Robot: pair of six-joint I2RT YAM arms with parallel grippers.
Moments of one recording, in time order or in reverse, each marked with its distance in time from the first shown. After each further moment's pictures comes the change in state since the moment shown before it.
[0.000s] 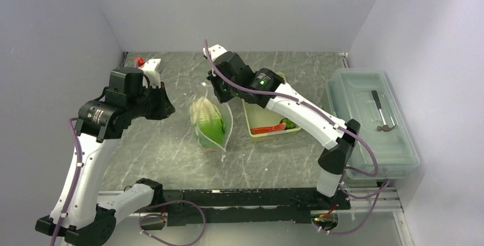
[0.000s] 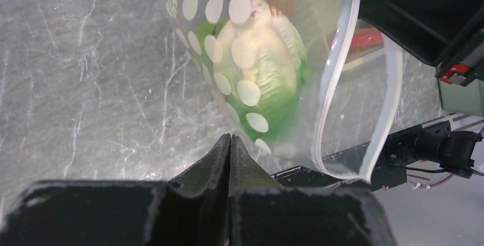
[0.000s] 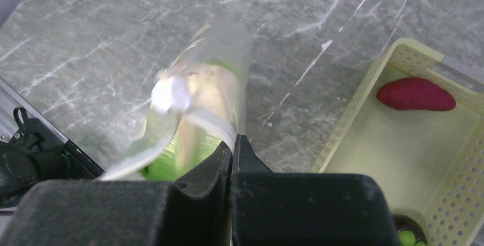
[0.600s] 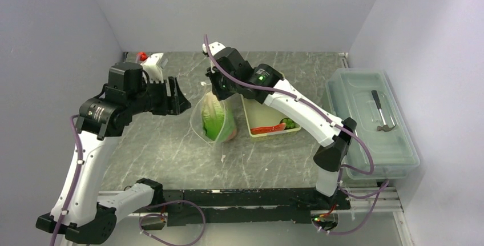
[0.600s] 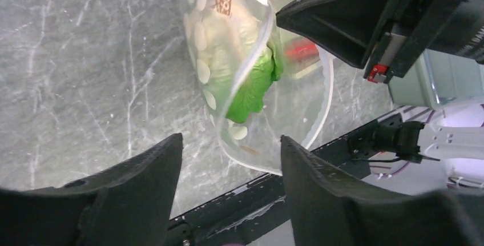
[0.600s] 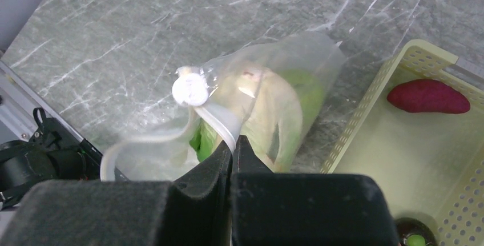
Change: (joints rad) left arm 0.000 0.018 0.036 0.062 0.124 -0.030; right arm -0.026 0.043 0.068 -0.056 -0.043 0.026
